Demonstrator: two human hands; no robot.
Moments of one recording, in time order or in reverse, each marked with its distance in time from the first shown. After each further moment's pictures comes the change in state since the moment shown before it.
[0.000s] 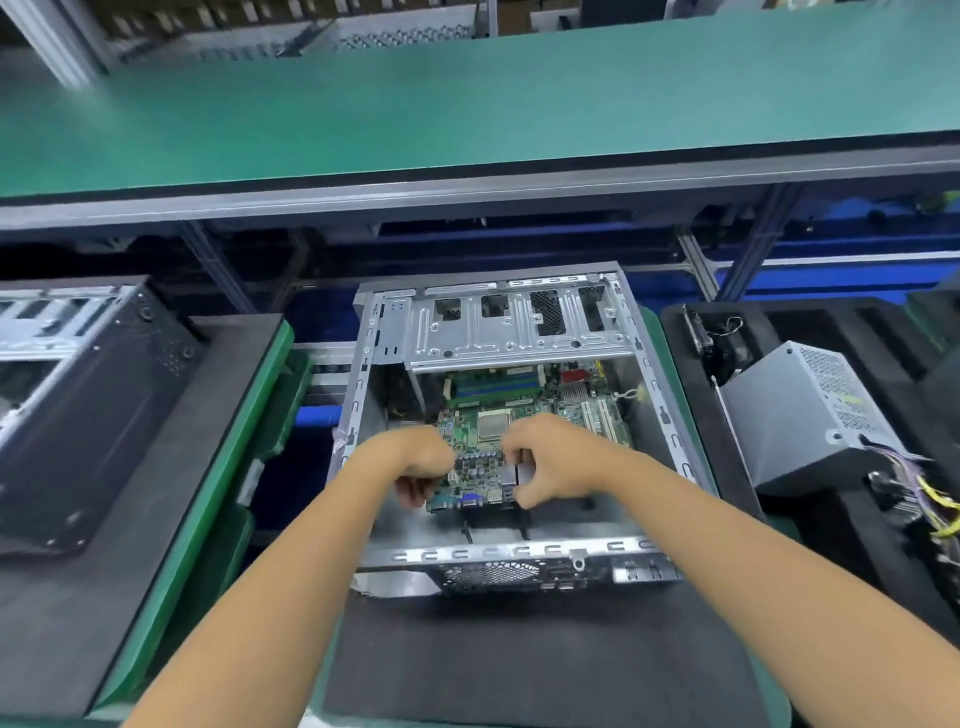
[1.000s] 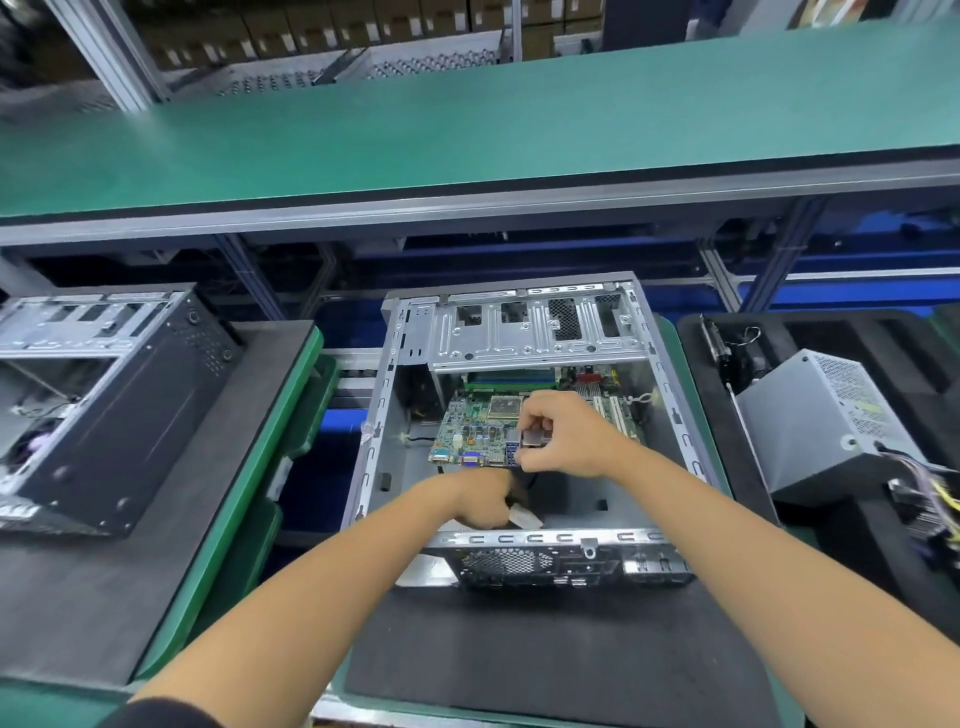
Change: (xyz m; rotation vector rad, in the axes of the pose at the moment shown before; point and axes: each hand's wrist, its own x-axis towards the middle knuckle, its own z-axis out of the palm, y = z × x) left_hand -0.014 0.024 0.051 0.319 -0.038 0.408; right_hand 0.004 0.005 0.002 0.238 0.334 -0.086
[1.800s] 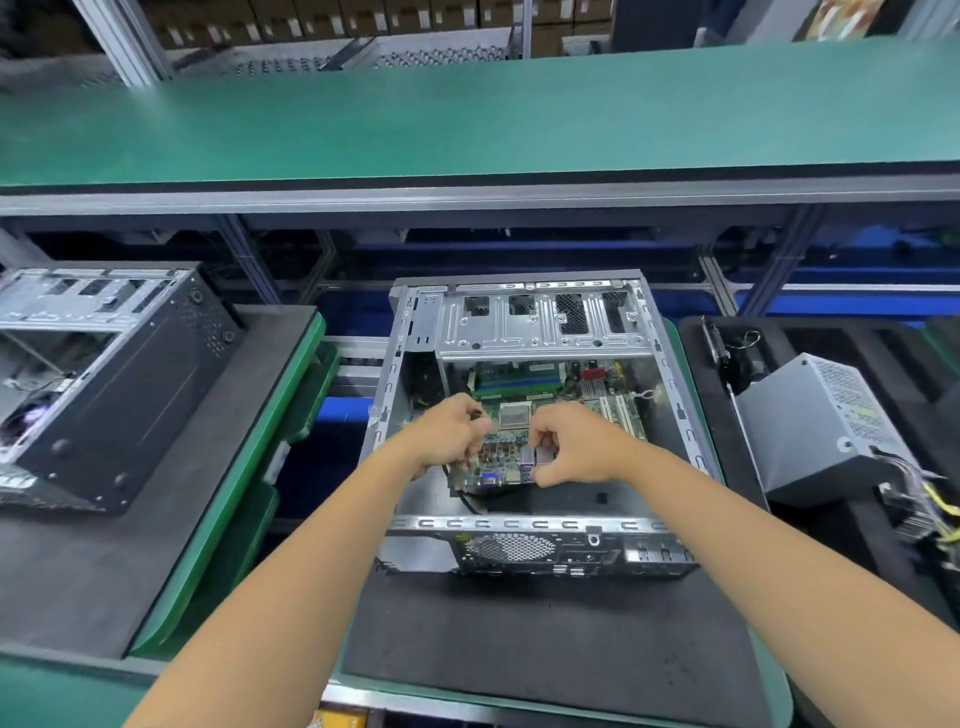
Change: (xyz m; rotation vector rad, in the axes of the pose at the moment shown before) left_hand -0.025 -0.035 -0.022 -0.857 0.408 -0.030; right_hand -0.007 0.002 0.002 -0.181 -0.214 0.069
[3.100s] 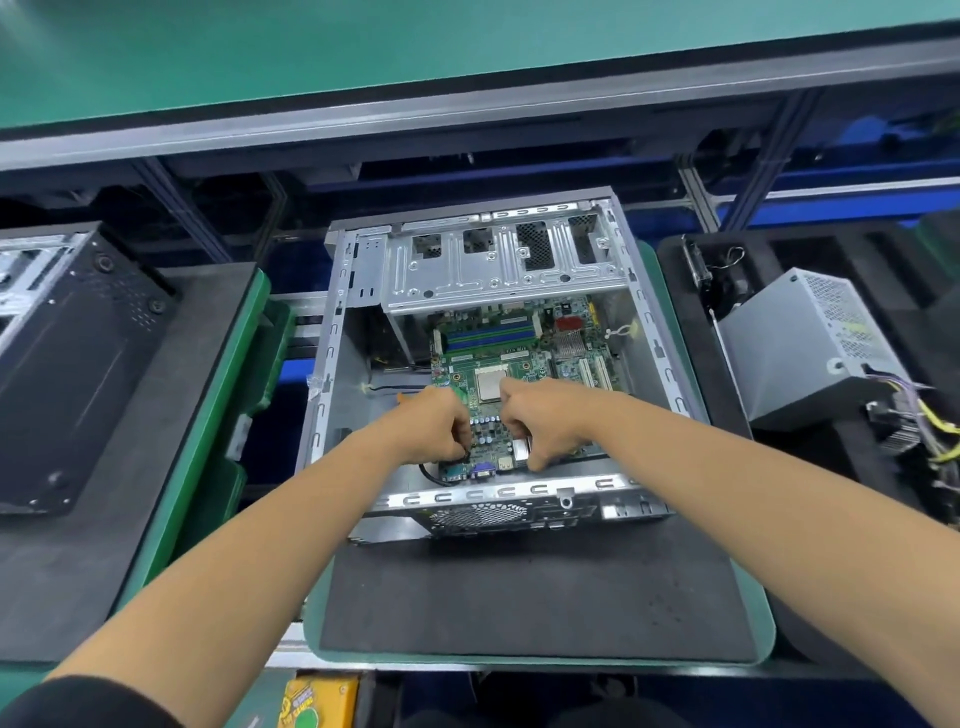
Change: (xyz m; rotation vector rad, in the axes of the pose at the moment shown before) left_hand 0.033 -0.026 0.026 0.770 -0.115 0.167; right_hand 0.012 0.018 0.016 -0.400 -0.349 0.054
